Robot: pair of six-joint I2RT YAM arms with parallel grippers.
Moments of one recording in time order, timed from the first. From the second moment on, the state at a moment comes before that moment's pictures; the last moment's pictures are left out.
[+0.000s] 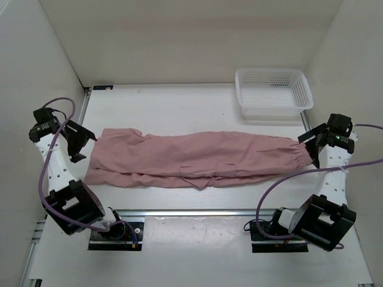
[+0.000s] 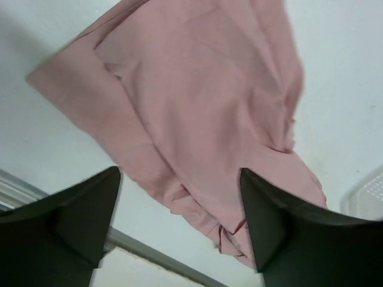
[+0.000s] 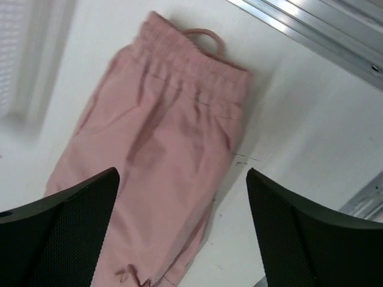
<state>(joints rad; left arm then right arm) 0.56 1.39 1.29 -1.06 0.19 -0.53 -0.43 1.19 1.03 -0.83 0.09 0.64</state>
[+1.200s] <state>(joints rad) 0.48 1.74 1.13 -0.94 0.09 -0.48 -0.24 1.13 0.84 -0.79 -0.14 0.57</state>
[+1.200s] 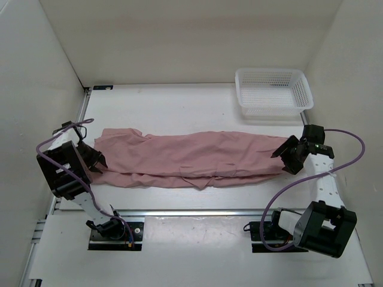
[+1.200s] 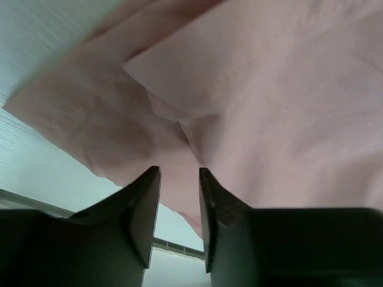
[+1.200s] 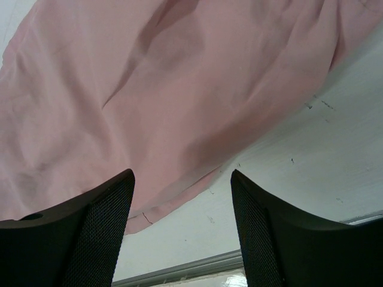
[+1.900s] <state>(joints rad) 0.45 1.81 1.23 -0.93 0.01 -0.51 -0.24 1.14 0.84 -0.78 -0.17 0.56</state>
